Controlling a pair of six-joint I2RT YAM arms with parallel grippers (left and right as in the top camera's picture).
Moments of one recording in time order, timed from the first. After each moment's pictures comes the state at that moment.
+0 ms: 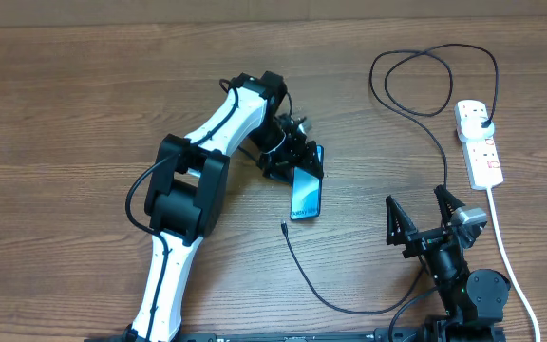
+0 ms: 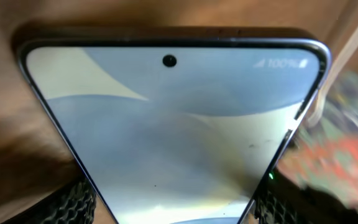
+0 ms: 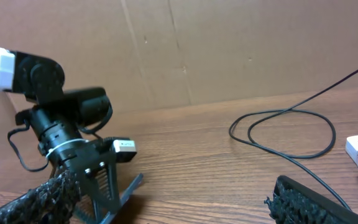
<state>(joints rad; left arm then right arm) -0.43 2.42 1.90 -1.23 0.80 -0.12 -0.04 0.01 0.02 -0.01 -0.31 0.23</state>
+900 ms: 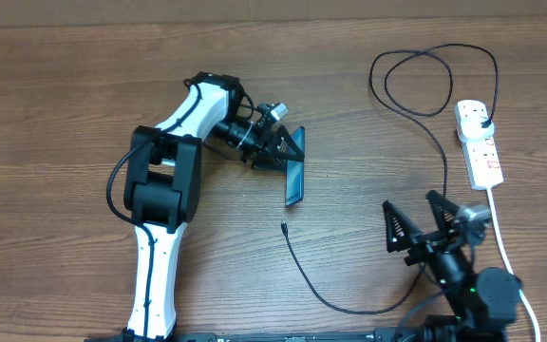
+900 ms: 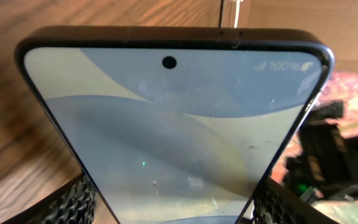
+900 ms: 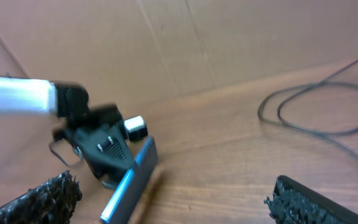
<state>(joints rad) -0.25 2.46 1.88 -1.31 1.14 0.27 -0.04 0.06 0.21 -0.23 -0.39 0.35</state>
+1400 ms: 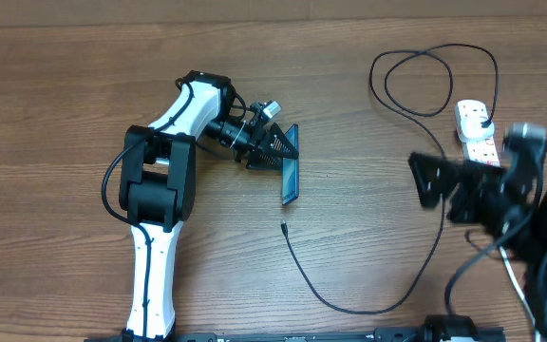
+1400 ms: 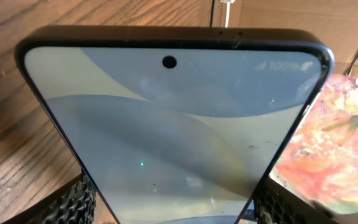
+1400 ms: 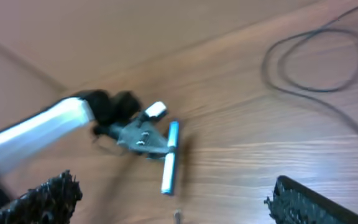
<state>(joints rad) -0.23 2.46 1.87 -1.36 1.17 0.32 -0.04 0.88 1.33 -1.02 -0.45 0.33</state>
